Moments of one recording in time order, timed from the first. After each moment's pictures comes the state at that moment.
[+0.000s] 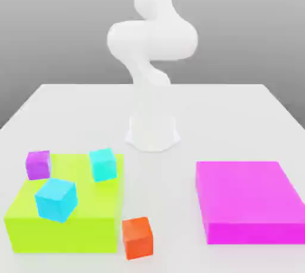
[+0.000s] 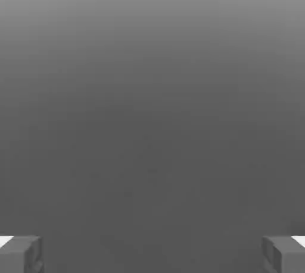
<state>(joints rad) -0.01 -0.73 0.01 -2.32 -0.07 2.33 0.72</state>
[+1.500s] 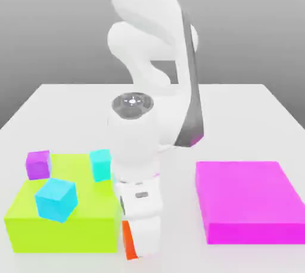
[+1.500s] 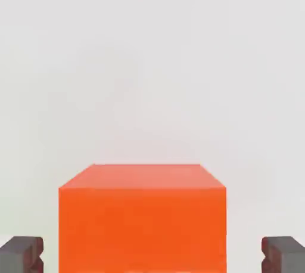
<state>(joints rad) -0.07 0.35 0.00 -2.59 0.01 2.94 -1.11</state>
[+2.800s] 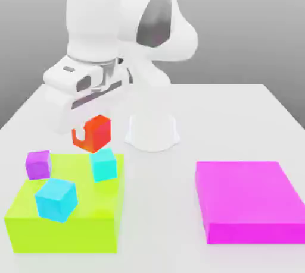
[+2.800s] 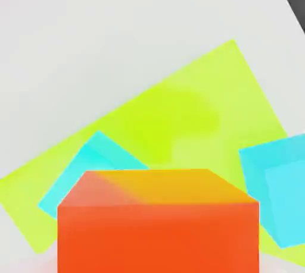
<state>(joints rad) -0.21 -0.50 -0.12 -2.80 -0.18 2.29 -0.36</state>
